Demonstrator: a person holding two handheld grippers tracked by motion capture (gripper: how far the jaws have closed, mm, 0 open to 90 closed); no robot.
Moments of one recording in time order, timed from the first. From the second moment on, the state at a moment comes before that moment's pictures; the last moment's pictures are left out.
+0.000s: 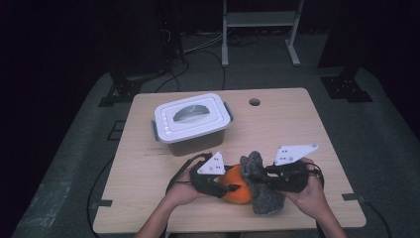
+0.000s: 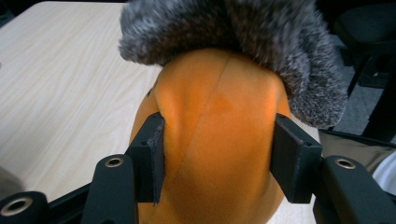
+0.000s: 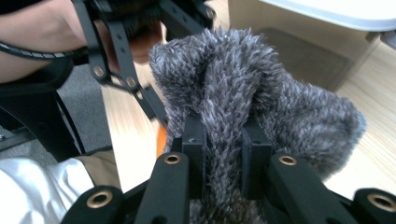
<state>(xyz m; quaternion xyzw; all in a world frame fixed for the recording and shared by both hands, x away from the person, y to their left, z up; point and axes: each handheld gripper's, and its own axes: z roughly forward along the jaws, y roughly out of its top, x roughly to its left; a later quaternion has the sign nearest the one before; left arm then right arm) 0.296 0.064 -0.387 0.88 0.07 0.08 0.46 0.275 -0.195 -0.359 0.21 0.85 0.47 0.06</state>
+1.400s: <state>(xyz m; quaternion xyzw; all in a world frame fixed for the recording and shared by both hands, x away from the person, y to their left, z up) 0.306 0.063 -0.404 0.87 0.09 0.05 0.48 0.277 -0.211 -0.364 0.23 0.85 0.47 0.04</state>
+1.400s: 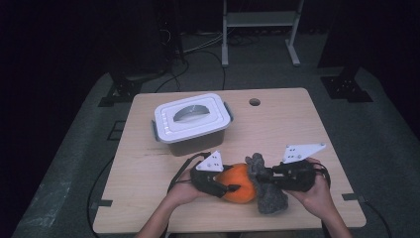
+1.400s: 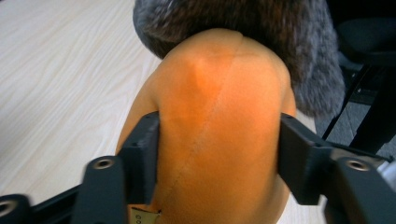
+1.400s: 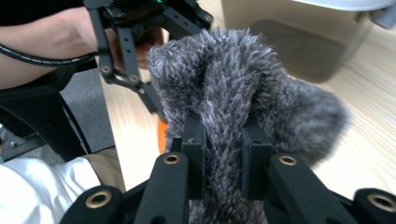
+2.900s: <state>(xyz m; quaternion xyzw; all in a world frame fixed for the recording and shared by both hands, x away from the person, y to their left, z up) 0.304 0.062 -0.402 0.88 0.09 0.00 0.46 0.301 -0.234 -0.412 0.31 0.84 0.44 -0.02</state>
